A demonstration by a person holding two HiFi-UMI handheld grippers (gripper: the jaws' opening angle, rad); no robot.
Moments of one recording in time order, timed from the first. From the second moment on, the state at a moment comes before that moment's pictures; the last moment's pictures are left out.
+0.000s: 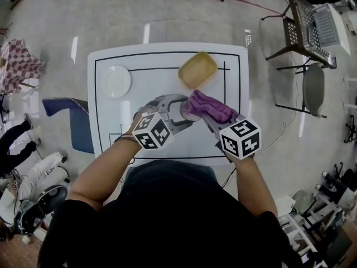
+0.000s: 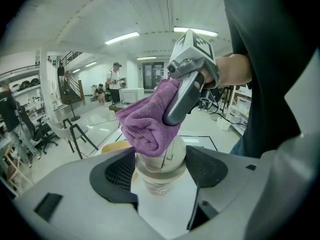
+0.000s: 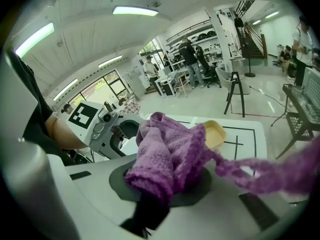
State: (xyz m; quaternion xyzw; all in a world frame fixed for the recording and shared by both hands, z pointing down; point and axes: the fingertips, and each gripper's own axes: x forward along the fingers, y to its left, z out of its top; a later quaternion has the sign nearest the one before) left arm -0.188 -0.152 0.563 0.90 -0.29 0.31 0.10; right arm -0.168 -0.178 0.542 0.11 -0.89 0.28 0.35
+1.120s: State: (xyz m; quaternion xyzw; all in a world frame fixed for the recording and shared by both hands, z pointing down) left arm -0.192 -0.168 0.526 0.90 -0.32 0.24 0.15; right arm -0.062 -0.090 0.587 0.17 -0.87 0.34 0.31
